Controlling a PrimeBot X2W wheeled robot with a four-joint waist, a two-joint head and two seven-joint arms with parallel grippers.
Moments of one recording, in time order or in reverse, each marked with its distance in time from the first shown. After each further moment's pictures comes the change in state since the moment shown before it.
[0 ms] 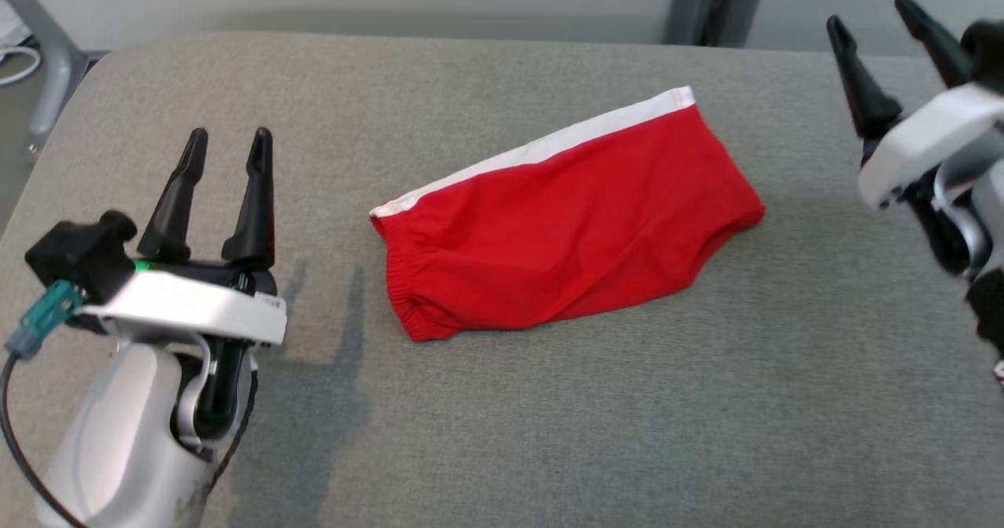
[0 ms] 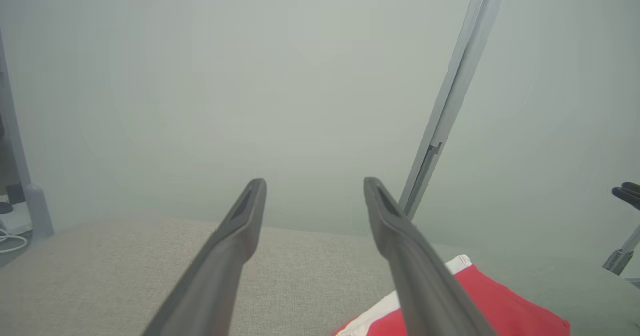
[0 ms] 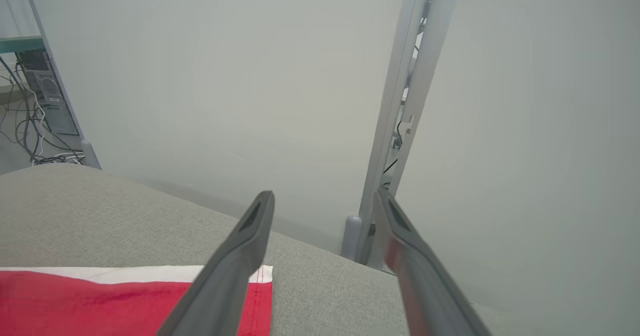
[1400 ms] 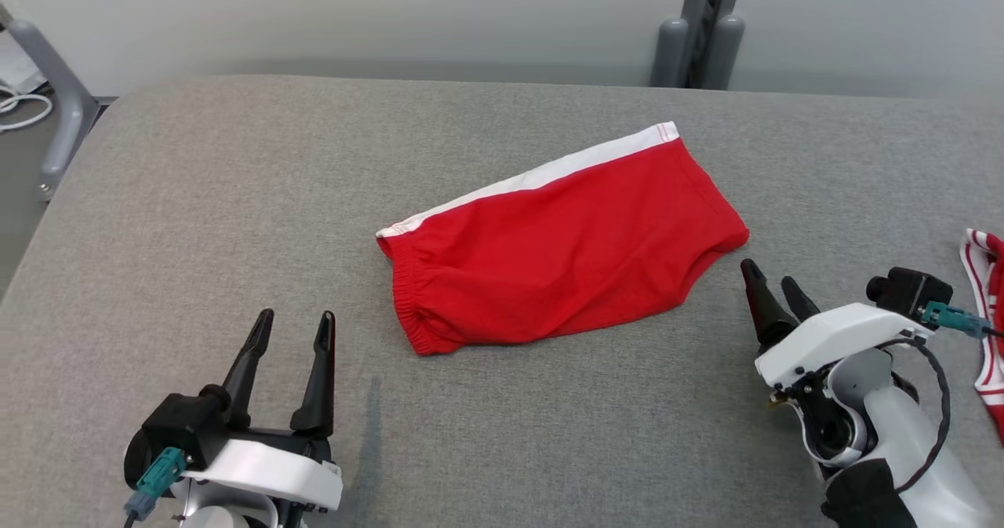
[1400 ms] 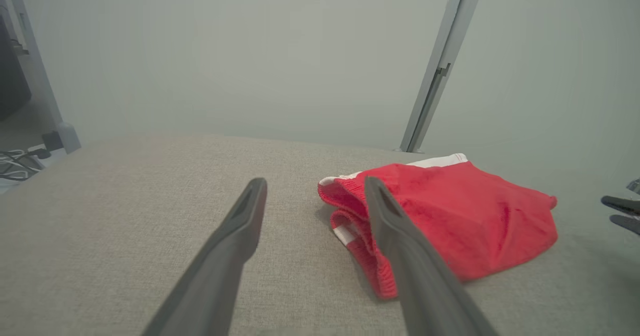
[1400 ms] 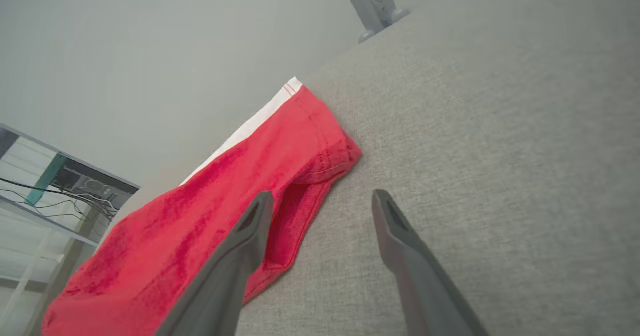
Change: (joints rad) left arm 0.365 -0.243 0.249 -0.042 0.440 -0.120 0.000; right arm 0.571 0.405 -0.679 -0.143 -0.101 0.000 0.242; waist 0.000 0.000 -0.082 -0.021
